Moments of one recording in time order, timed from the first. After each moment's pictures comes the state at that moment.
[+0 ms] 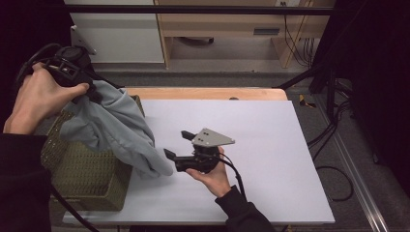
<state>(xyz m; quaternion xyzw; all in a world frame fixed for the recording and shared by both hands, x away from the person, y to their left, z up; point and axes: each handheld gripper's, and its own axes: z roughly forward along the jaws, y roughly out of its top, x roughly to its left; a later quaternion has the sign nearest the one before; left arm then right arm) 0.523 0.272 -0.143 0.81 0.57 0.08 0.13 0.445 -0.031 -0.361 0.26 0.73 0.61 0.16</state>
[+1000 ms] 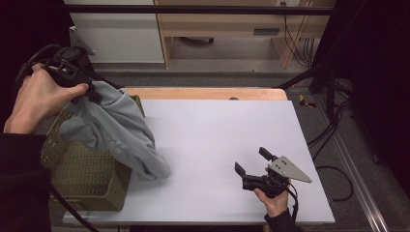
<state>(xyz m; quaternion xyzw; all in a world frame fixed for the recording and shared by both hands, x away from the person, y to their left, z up) 0.525 0.276 -0.146 0.81 0.57 0.07 0.13 0.396 -0.188 -0.417 0.39 0.65 0.59 0.28</state>
